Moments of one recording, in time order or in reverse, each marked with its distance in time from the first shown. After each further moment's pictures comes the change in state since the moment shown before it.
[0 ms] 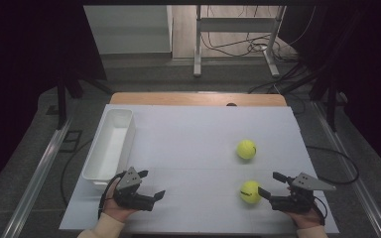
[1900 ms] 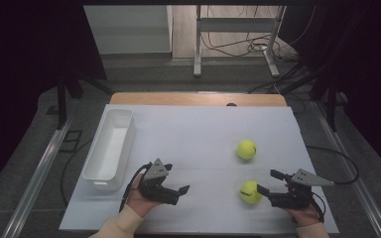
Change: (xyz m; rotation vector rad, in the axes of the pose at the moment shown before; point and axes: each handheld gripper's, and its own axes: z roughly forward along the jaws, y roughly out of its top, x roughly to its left) left arm -0.034 0.053 0.041 0.006 -0.083 0.033; right arm -0.006 0.005 0.006 -0.002 0.040 0.015
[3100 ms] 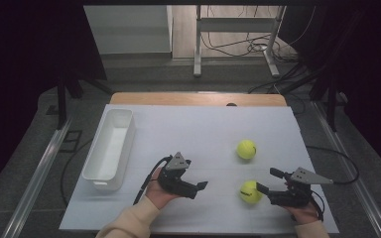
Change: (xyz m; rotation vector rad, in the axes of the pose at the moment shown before) left arm -0.012 0.032 0.040 0.025 -0.086 0.014; right arm -0.002 0.003 0.004 -0.004 -0.003 -0.008
